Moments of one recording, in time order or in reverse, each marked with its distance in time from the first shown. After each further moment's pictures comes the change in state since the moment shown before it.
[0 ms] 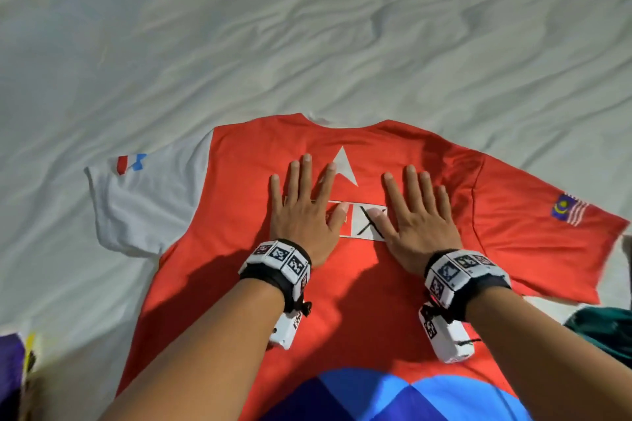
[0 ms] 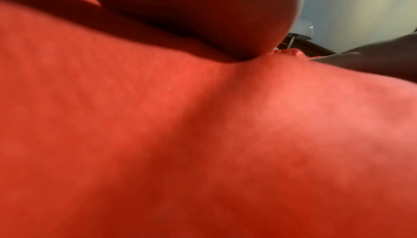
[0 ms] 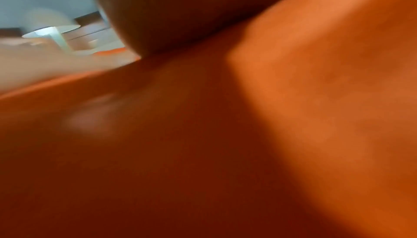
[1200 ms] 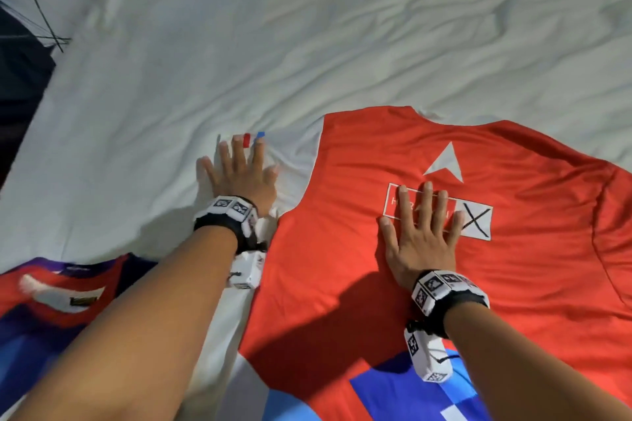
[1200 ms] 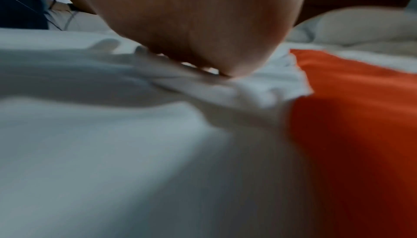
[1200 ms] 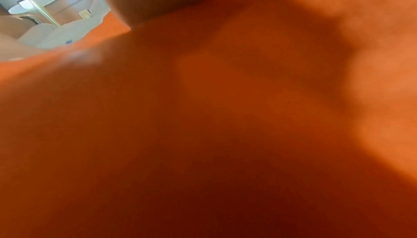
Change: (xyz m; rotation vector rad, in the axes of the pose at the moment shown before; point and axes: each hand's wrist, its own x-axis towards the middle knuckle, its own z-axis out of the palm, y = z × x) left_hand -0.042 -0.253 -0.059 0.071 -0.176 -0.520; right_hand -0.035 -0.159 0.040 0.134 -0.004 0.011
